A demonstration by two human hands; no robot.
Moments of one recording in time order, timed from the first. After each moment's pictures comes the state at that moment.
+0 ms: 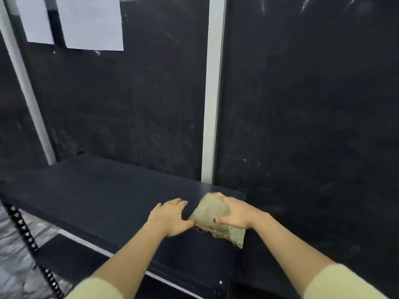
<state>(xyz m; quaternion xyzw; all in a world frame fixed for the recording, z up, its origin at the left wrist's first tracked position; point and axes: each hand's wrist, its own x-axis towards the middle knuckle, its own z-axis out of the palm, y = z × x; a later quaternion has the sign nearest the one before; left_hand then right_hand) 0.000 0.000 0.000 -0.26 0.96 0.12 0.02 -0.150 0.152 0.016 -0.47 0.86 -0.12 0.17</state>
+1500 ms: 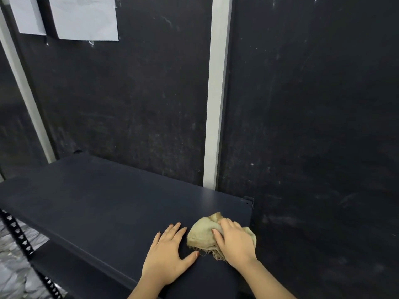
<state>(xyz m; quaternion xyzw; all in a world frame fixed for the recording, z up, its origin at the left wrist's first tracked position) -0.011 0.002 -0.085 -0.29 0.94 0.16 -0.10 -0.159 0.125 -0.068 -0.45 0.87 -0.20 -0.05</state>
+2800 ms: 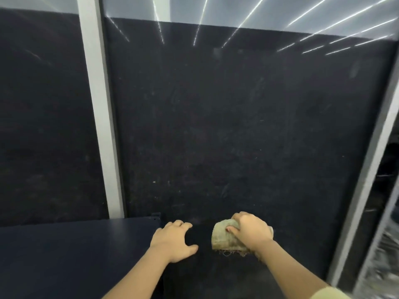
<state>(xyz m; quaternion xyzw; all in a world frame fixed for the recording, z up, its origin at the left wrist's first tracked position) -0.135 0.156 0.016 -0.03 0.99 0.10 0.02 -0.187 0.365 0.036 -0.18 0.98 -0.10 -0.07</state>
